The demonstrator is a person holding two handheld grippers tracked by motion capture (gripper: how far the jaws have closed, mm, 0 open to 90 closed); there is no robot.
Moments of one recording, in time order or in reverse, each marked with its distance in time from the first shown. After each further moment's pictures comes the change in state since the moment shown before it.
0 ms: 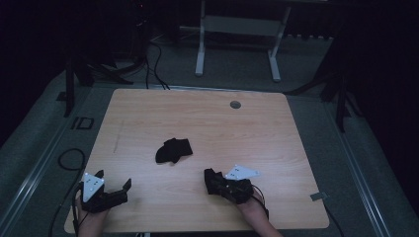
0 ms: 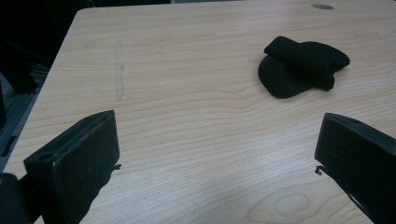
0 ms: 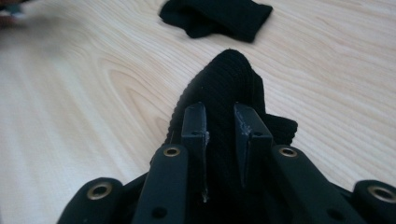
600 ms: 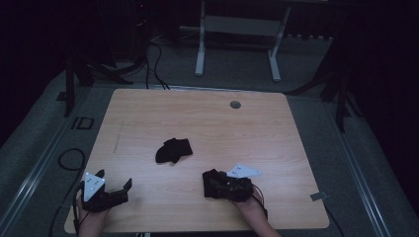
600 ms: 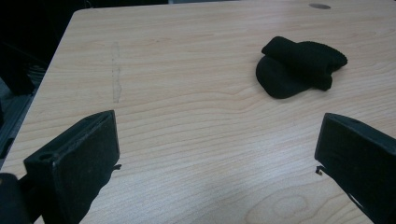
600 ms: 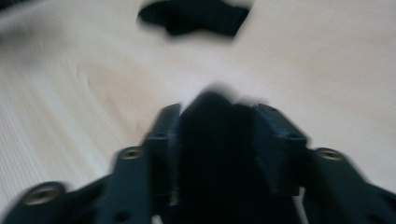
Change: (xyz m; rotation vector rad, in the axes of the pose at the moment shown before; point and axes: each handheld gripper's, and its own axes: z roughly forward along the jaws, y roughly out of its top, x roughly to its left) left arm 0.000 0.000 0.001 0.001 -0.006 0.002; right arm -0.007 -0.002 0.003 -0.025 -0.049 0.060
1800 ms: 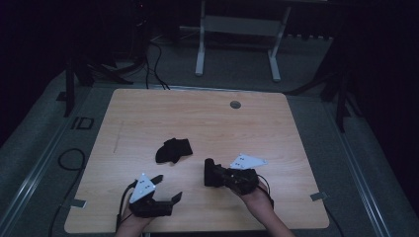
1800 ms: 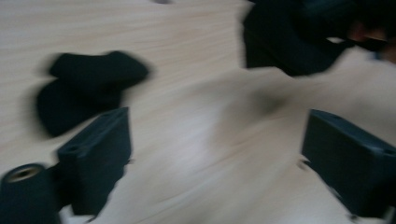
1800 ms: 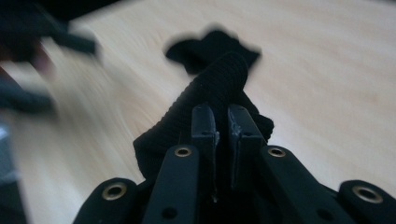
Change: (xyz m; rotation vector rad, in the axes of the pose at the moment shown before) left arm -0.129 0.036 0.017 0.068 -0.515 0.067; right arm 0.004 0.048 -0.034 -0.035 0.077 -0.072
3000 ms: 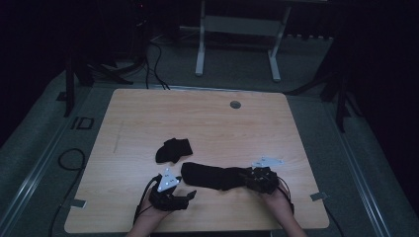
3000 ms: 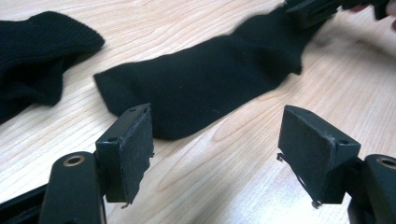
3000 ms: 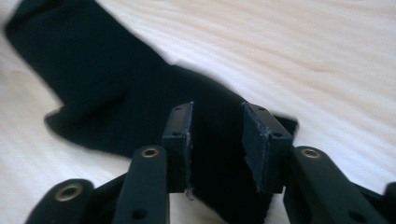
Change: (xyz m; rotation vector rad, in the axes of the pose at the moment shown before) left arm 0.001 0.001 0.045 0.175 0.025 0.047; right arm -0.069 -0.065 -0.009 0.224 -0.235 0.135
